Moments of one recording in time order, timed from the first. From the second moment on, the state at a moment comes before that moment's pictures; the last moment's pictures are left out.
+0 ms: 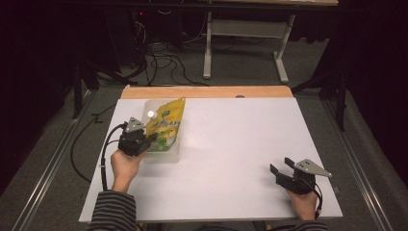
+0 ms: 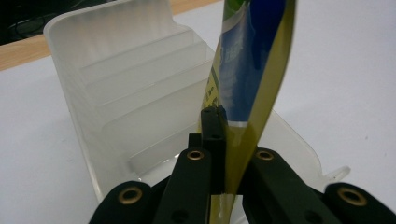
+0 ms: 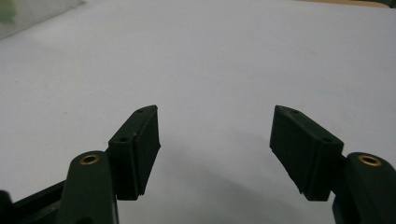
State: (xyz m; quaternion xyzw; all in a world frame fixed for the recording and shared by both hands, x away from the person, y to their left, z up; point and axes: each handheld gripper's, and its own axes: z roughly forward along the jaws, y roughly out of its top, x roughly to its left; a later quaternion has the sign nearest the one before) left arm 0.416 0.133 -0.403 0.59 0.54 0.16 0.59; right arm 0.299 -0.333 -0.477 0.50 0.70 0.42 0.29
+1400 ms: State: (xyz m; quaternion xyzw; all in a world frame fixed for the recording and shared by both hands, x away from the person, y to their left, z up) left arm 0.395 0.151 -0.412 0.55 0.55 0.20 0.60; right arm 0.299 -0.333 -0.477 0.50 0.70 0.42 0.28
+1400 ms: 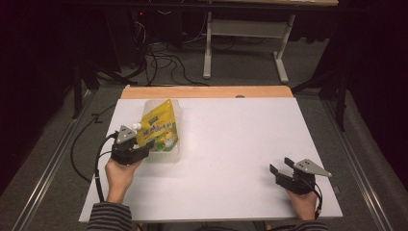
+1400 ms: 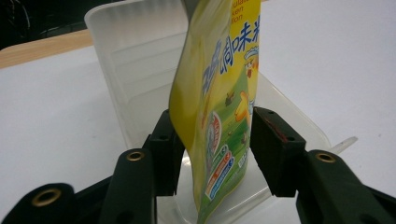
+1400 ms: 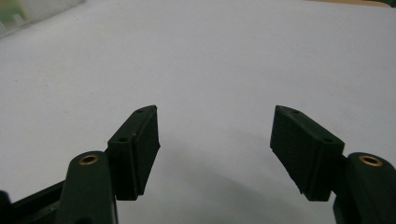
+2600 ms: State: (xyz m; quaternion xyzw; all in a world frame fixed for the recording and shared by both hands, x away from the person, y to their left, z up) left arm 0.344 0.159 -0.414 0.52 0.55 0.20 0.62; right arm 0.299 -0.332 -0.477 0.50 0.70 0.42 0.28
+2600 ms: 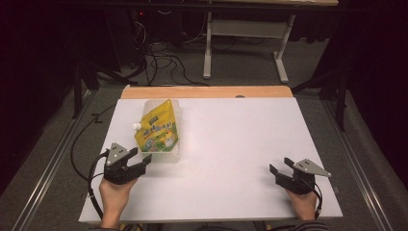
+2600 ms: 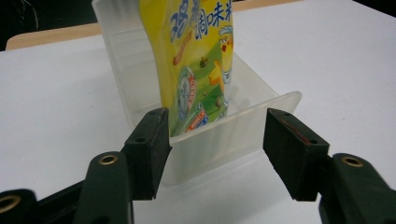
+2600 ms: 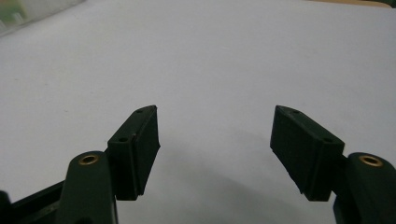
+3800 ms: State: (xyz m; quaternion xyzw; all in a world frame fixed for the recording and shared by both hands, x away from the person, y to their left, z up) left arm 0.327 0.111 -0.421 0.54 0.52 0.15 0.64; right arm 0.299 -0.333 -0.477 0.50 0.70 0.42 0.28
